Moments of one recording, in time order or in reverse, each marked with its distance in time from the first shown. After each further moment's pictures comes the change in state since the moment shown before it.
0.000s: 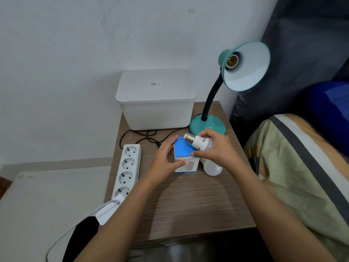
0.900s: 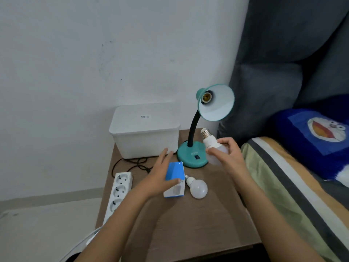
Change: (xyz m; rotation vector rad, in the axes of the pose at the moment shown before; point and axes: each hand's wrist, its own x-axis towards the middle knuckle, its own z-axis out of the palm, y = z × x) left_hand 0.004 0.074 -0.009 0.449 -0.243 0.054; right_hand -0.034 -0.022 -0.068 0.481 0.408 0.103
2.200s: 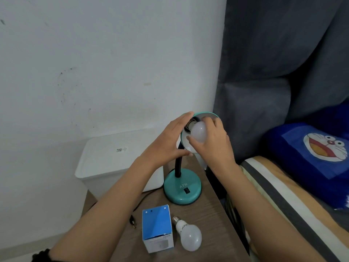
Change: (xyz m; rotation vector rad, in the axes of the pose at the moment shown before) left_hand 0.164 0.089 -0.068 0.106 0.186 0.527; right_hand 0.119 -0.053 0.012 -0.712 0.165 -0.392
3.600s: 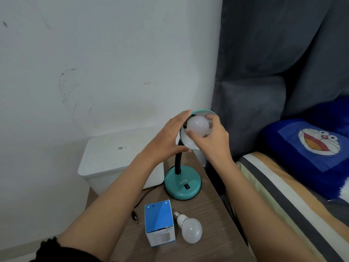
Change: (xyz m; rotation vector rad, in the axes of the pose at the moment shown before) left_hand -0.003 0.004 -0.004 0.013 -0.015 -0.021; right_hand -0.005 0.001 0.005 0.433 0.058 0.214
